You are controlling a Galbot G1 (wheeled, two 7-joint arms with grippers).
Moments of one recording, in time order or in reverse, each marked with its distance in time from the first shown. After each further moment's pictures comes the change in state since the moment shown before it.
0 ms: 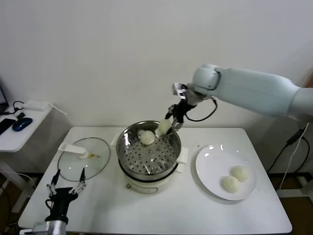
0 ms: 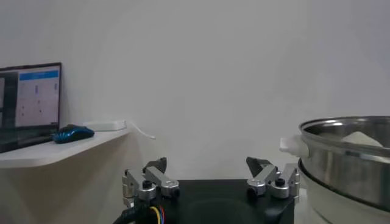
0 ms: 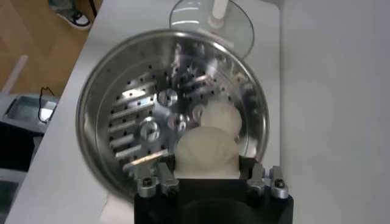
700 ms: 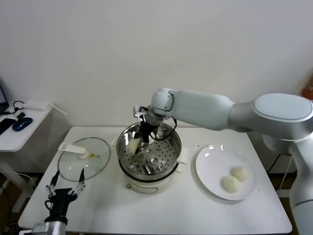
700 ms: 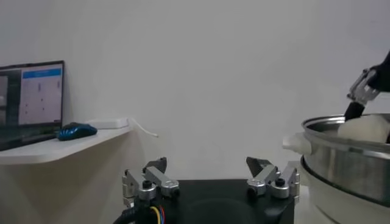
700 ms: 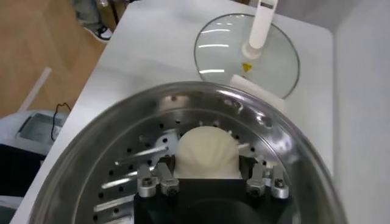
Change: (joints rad) left arm 0.003 -0.001 -0.004 0.007 -0.003 -0.005 -0.001; right arm -0.179 0.243 0.036 -0.139 -0.005 -0.024 0.048
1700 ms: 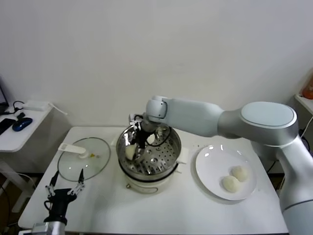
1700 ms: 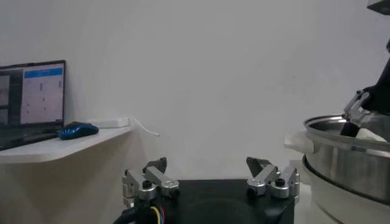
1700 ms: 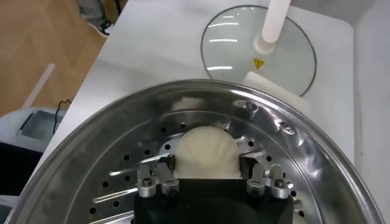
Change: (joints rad) left arm 0.000 0.001 -0.003 0.003 -0.002 0.000 -0.001; right arm -0.049 0.035 0.012 -0.041 -0.046 0.002 -0.006
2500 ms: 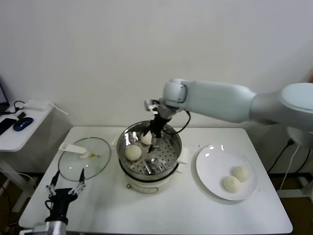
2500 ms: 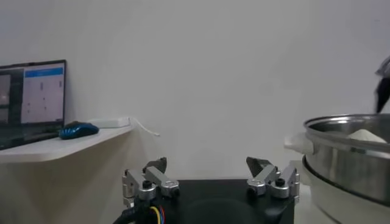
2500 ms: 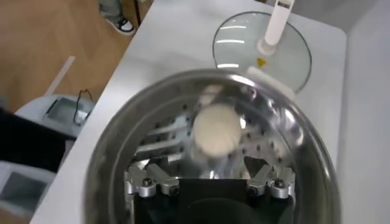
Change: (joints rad) left arm -0.006 -0.007 0.009 -0.006 0.004 0.007 -0.001; right arm 0.256 -0.268 -0.094 0.237 0.036 0.066 -0.138
